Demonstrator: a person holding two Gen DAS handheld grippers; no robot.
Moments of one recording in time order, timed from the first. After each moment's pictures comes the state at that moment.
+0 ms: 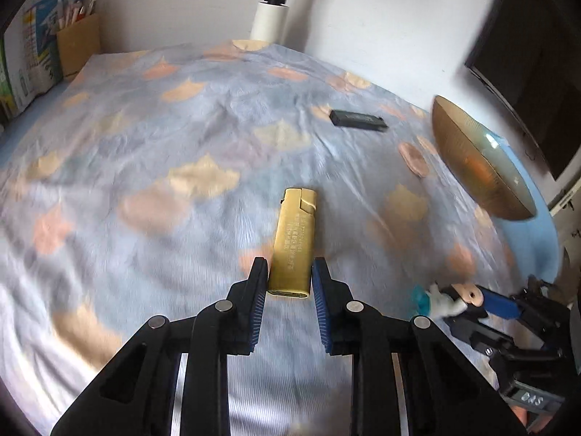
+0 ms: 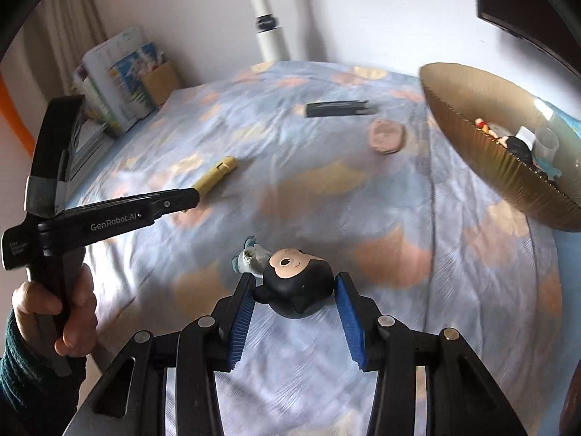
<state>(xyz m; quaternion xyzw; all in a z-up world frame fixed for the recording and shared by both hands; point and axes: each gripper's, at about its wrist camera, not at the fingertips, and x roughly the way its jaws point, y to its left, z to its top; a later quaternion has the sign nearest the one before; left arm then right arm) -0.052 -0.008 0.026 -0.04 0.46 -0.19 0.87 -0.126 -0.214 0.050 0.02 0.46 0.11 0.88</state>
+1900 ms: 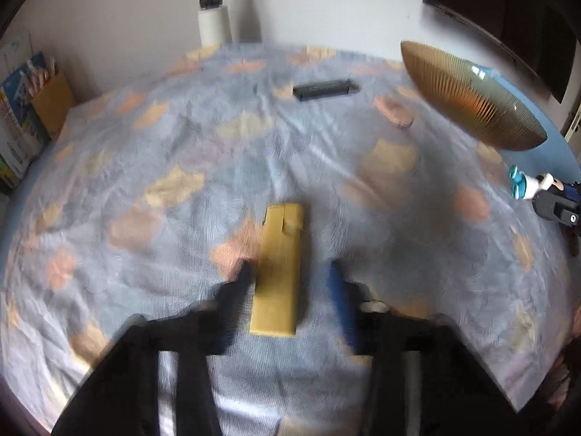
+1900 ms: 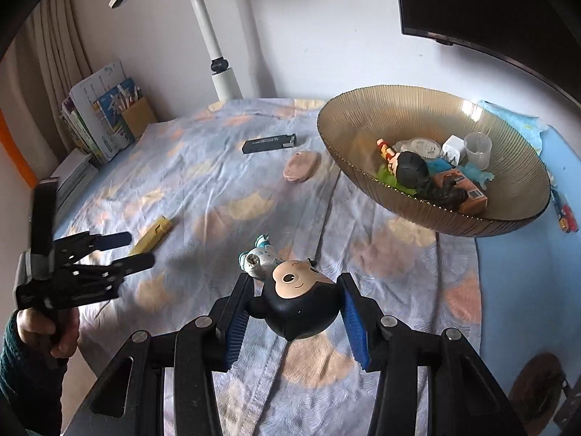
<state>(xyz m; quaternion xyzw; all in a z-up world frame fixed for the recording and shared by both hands) -0.060 -0.064 0.020 0.10 0.45 -0.19 0.87 -0.143 -0.295 0.080 0.03 0.42 0.07 0.90</state>
